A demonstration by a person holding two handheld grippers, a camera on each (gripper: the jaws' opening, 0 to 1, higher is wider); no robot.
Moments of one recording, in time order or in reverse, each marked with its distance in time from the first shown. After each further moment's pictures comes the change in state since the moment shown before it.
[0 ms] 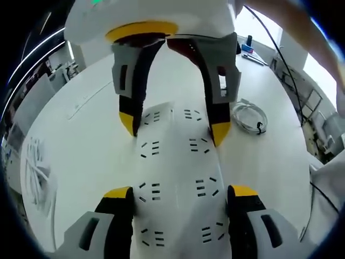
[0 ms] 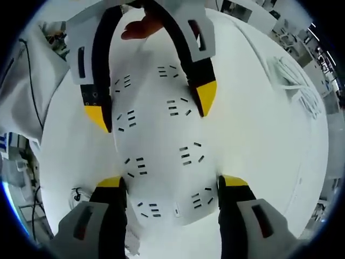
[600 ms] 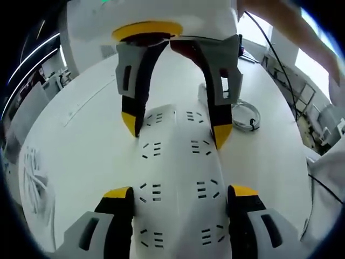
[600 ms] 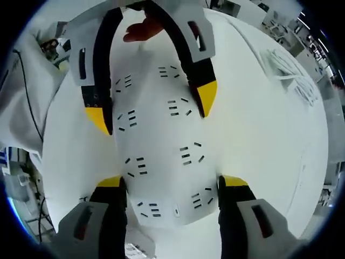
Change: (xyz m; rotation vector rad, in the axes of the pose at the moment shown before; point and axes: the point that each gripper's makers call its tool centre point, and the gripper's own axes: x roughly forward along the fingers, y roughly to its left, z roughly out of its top) left arm 0.000 -0.005 0.001 0.069 -0.025 -0.045; right arm -0.002 0.025 0.001 0.099 0.007 -0.023
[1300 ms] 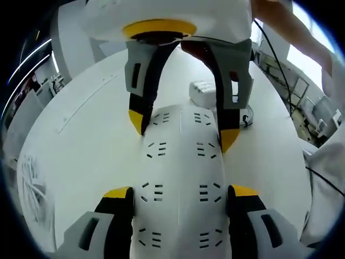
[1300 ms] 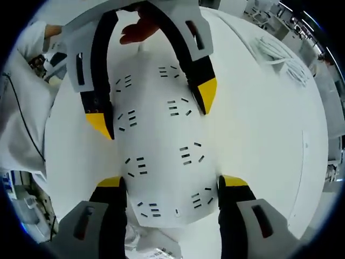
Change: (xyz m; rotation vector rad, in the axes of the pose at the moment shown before) left arm -0.001 -0.004 0.001 0.051 0.009 -0.035; right arm -0.002 0.011 -0.003 0.138 -0.016 -0.029
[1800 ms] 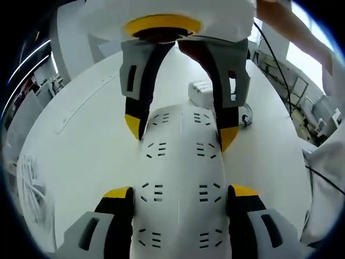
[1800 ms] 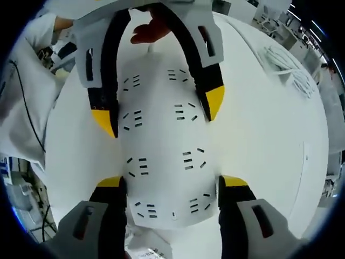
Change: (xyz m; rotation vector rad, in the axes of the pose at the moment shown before) left arm 0.000 0.000 0.000 0.005 -0.002 -0.004; right arm 0.002 -0.001 0.006 -0.150 -0.006 0.036
